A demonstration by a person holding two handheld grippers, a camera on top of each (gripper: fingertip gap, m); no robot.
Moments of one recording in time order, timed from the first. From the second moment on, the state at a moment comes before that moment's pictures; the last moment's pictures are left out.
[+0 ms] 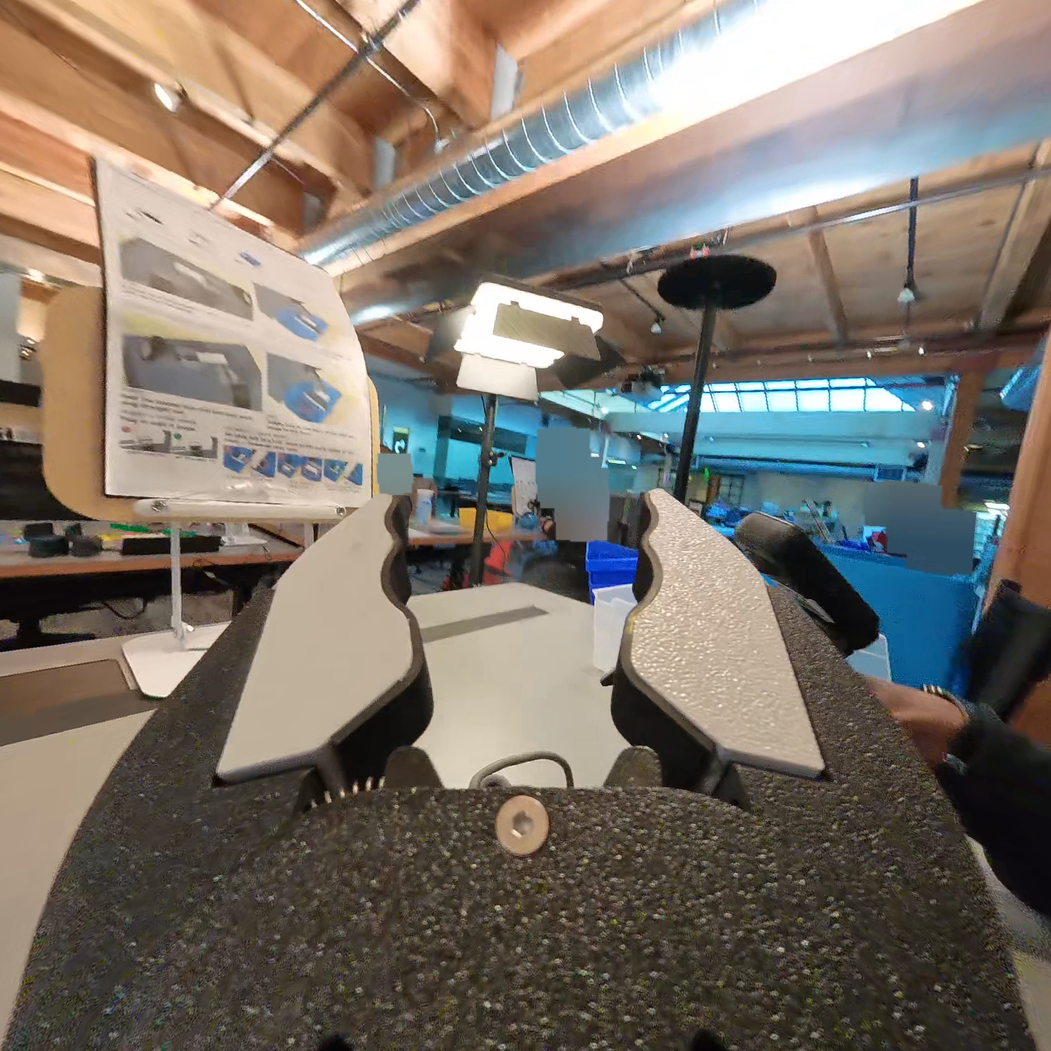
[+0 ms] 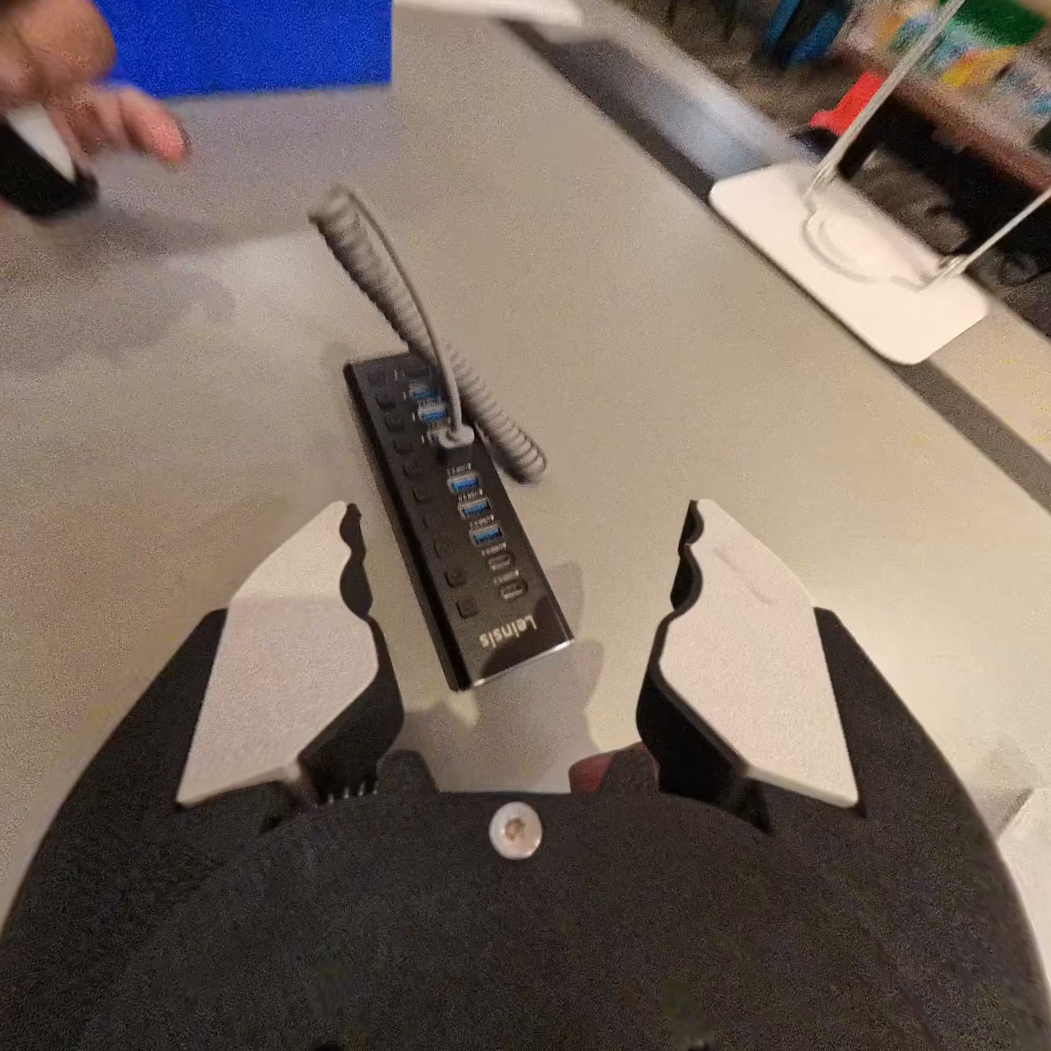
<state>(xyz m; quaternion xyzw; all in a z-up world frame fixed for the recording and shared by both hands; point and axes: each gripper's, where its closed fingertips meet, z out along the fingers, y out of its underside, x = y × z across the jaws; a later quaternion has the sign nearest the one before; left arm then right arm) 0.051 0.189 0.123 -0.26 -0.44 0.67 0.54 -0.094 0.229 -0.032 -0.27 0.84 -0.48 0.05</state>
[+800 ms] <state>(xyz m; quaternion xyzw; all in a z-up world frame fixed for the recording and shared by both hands) 0.018 0.057 0.069 -0.24 -0.54 0.54 0.60 -0.069 0.204 -0.096 -0.31 0.90 -0.28 0.14</state>
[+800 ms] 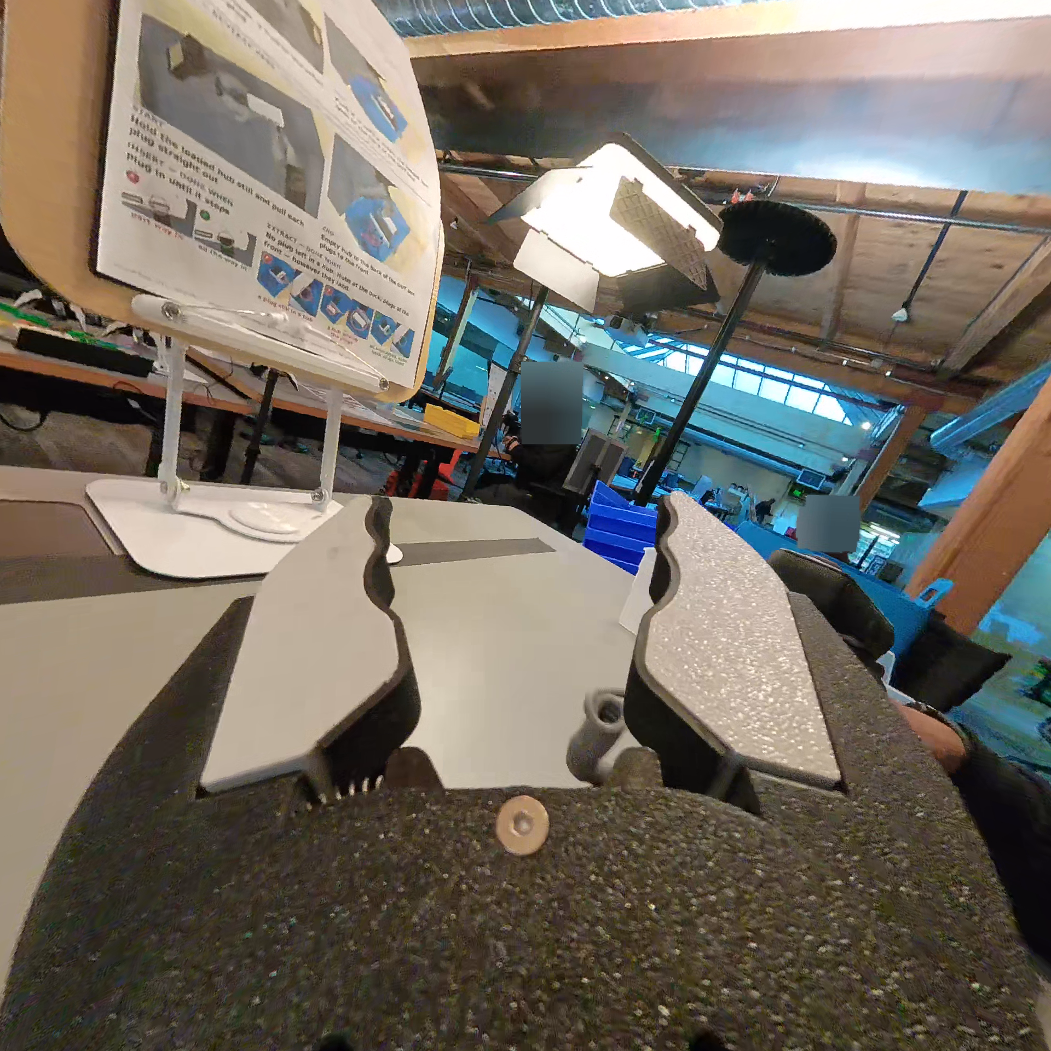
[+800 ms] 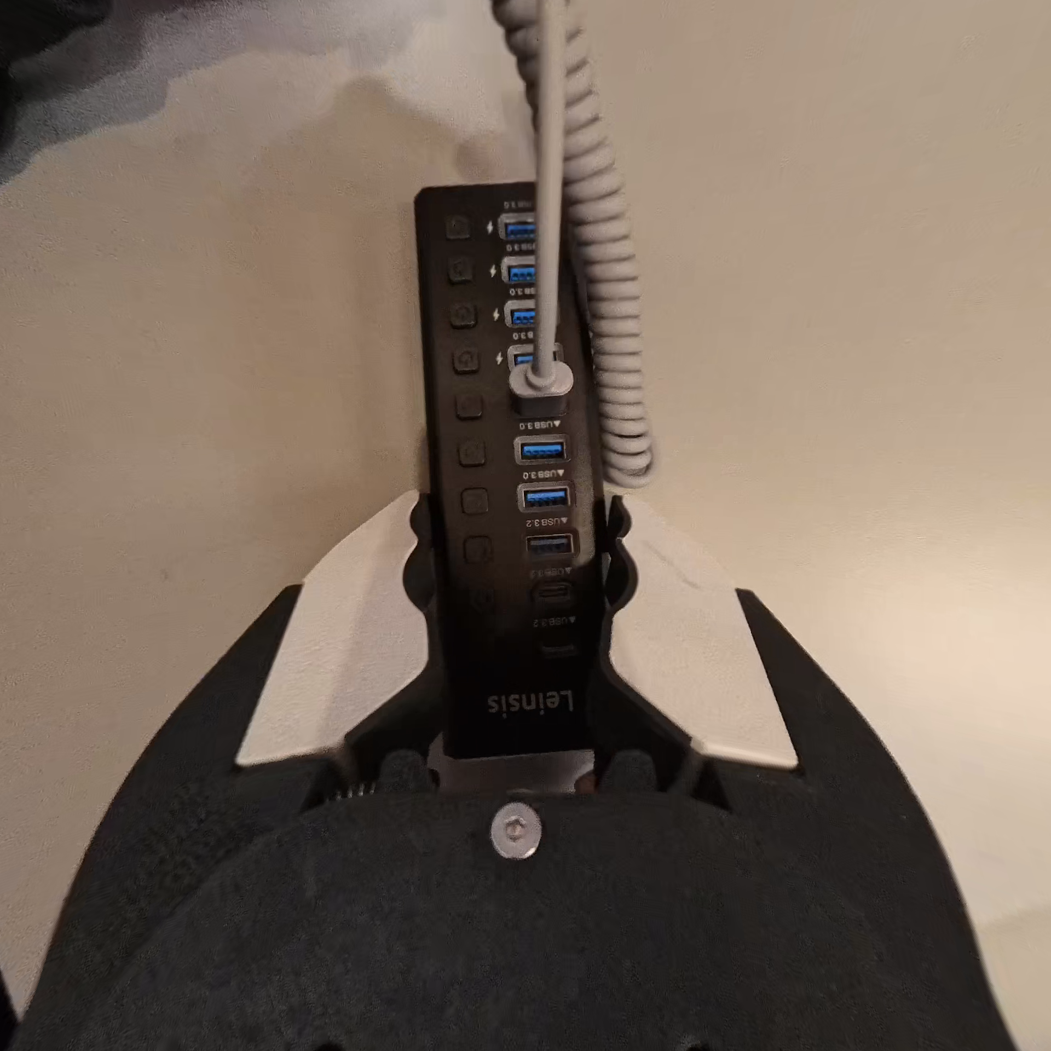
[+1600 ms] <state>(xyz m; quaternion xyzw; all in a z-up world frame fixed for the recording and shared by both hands) -0.062 0.141 0.043 -0.23 -0.53 0.33 0.74 -0.050 0.161 0.003 -0.18 0.74 -0.61 0.20</state>
